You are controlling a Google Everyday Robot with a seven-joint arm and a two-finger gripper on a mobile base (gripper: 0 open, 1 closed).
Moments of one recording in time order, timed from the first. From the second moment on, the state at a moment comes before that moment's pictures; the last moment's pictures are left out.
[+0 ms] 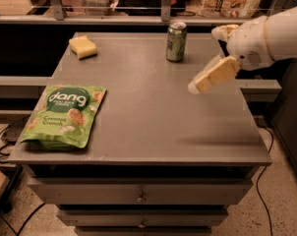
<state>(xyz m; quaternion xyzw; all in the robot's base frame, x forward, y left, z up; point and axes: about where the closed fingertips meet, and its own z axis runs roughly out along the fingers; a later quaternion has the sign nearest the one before) 0.569 -0.121 0.959 -0.53 0.71 0.15 0.44</state>
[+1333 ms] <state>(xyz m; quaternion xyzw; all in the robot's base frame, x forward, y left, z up) 0.699 -0.080 0.930 -0.33 0.68 0.28 0.59</state>
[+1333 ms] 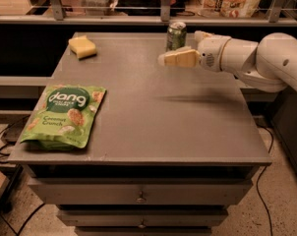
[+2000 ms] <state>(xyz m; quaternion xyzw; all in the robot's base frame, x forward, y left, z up) 0.749 -0.086 0.926 -0.30 0.69 0.25 0.62</state>
